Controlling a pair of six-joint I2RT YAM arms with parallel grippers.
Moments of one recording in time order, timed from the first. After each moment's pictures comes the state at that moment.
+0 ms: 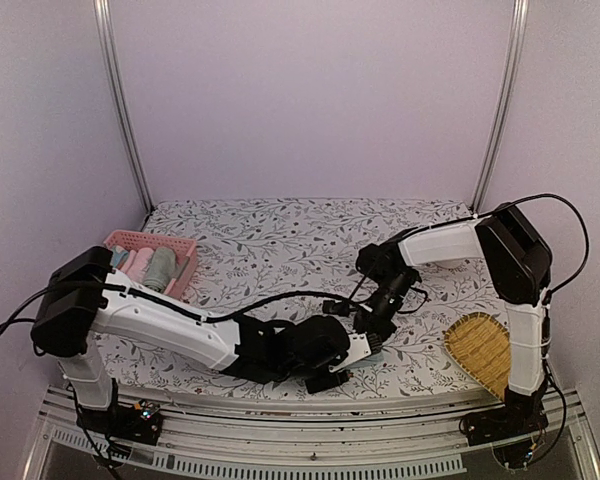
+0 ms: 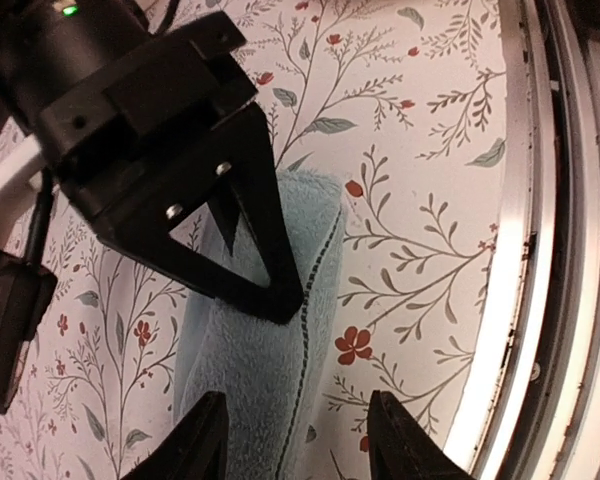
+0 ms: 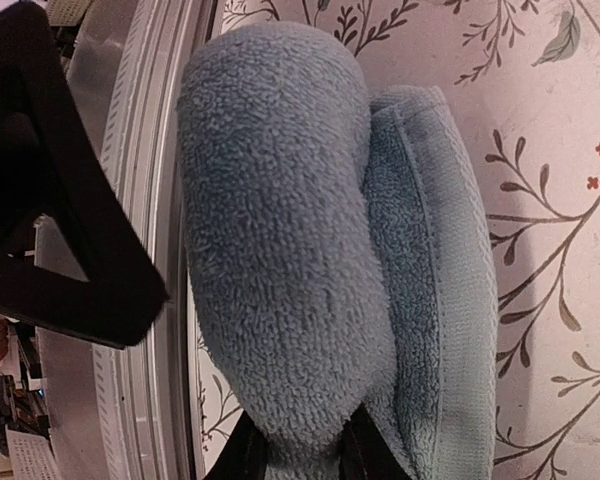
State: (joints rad) left arm -1.37 1.83 1.11 -0.08 -0.30 0.13; right arm 0.69 2.10 1.37 -1.01 -0.77 -0.84
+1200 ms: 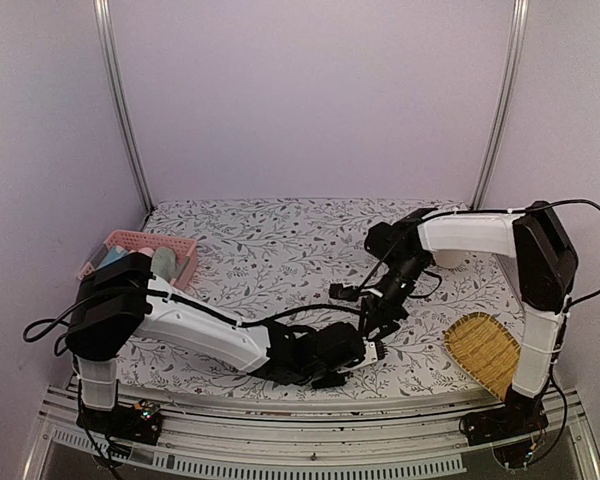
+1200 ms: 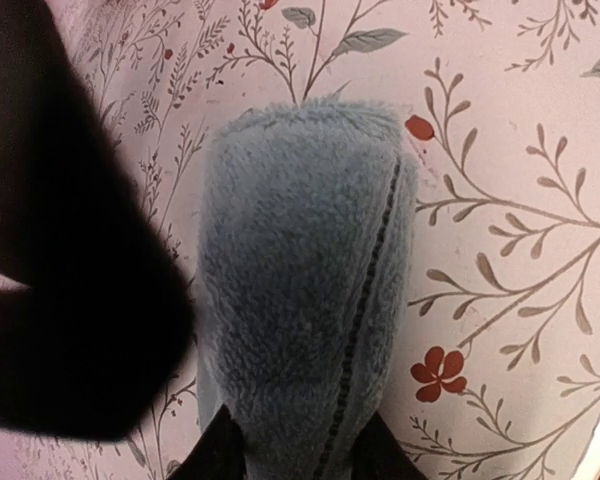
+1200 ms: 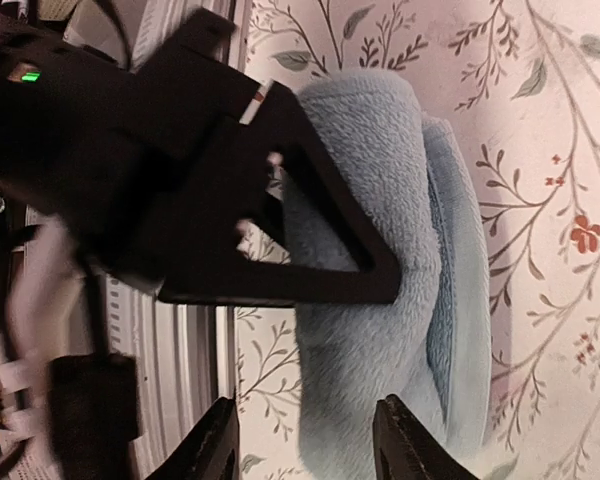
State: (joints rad) left arm -1.35 2.04 1.25 -0.15 -0.46 0.30; right arm 0.68 1.99 1.40 -1.12 -0.73 -0.83
